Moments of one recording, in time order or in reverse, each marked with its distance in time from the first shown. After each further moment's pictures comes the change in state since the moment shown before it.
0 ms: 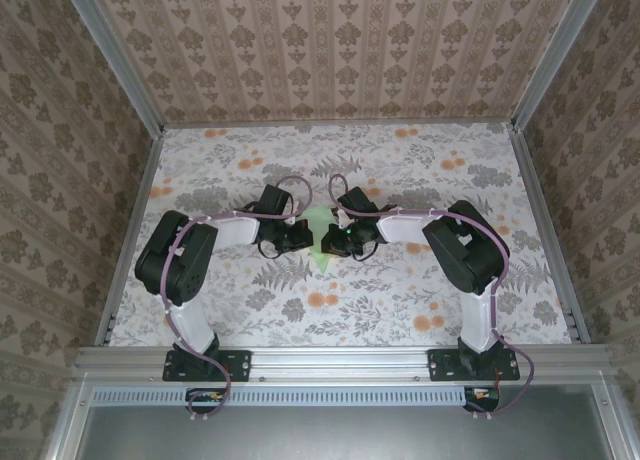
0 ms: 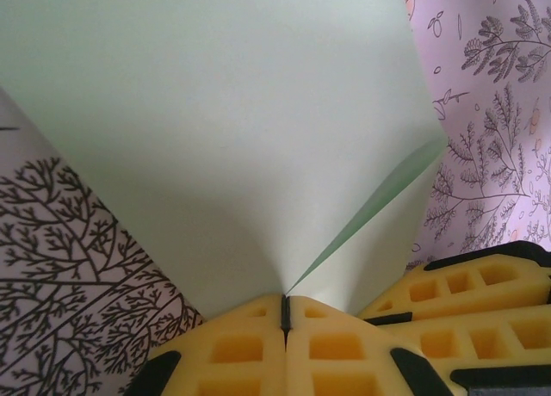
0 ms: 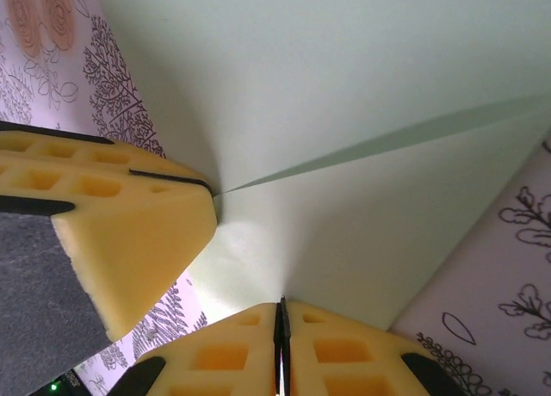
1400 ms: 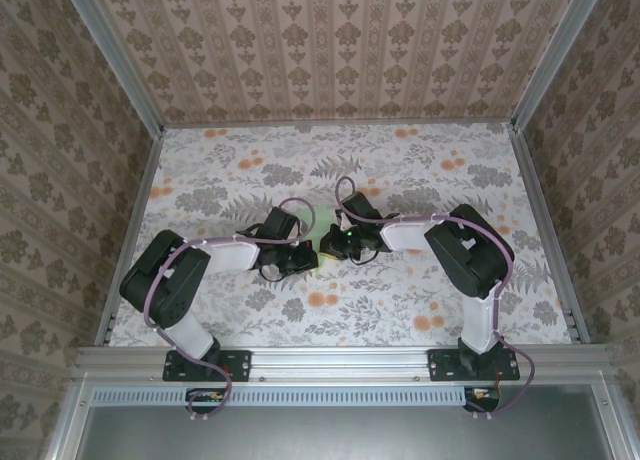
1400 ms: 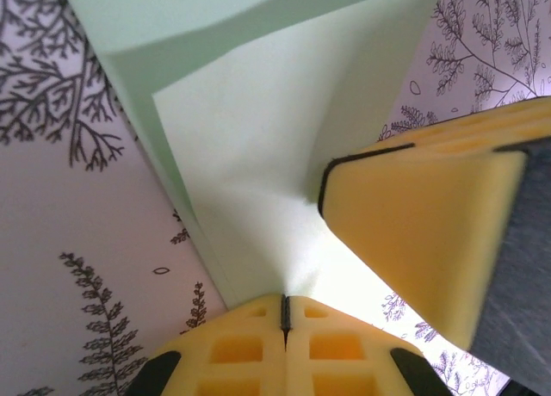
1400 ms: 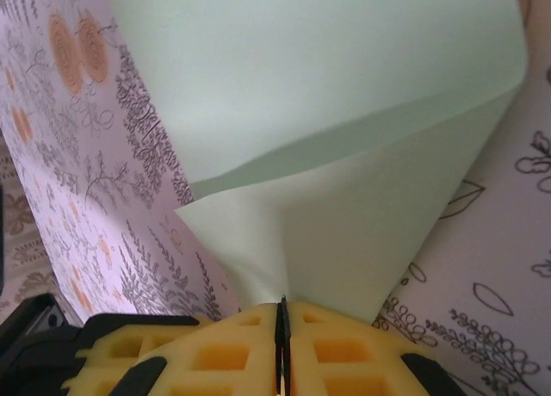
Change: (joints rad) left arm -0.137 -0.155 -0.201 0.089 -0.032 -0.188; right arm 0.014 -0.045 -0.098 0.166 0.004 0.179
